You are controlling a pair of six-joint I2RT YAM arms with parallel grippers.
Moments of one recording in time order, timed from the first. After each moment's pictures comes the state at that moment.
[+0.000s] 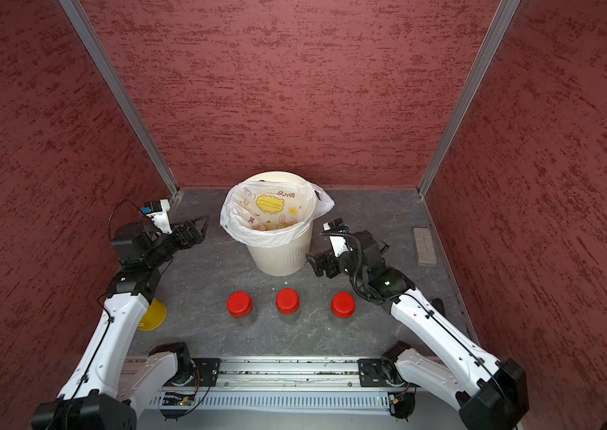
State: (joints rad) left arm 0.15 0.91 0.78 -0.11 0.49 -0.38; right arm 0.62 0.98 0.82 -0.30 -0.20 0.23
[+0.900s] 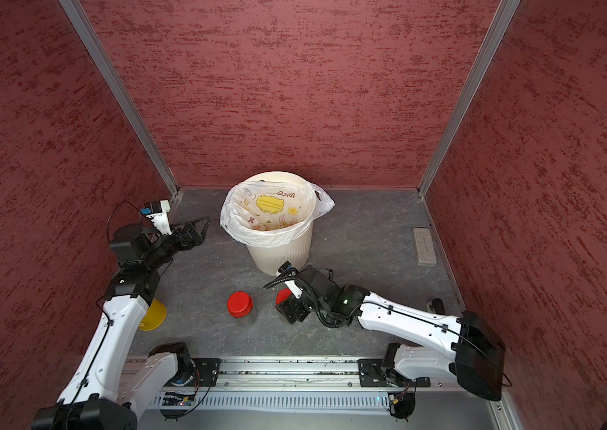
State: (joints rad) left arm 0.15 0.90 0.77 -0.10 0.52 -0.39; right arm 1.05 1.22 0.79 -0.30 -0.05 0.26
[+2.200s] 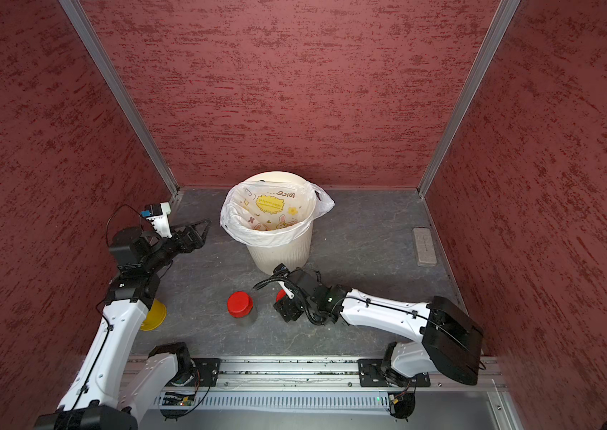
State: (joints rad) left arm 0.15 0.87 0.75 -0.10 0.55 -0.38; right arm 1.05 1.37 0.79 -0.22 0.00 0.28
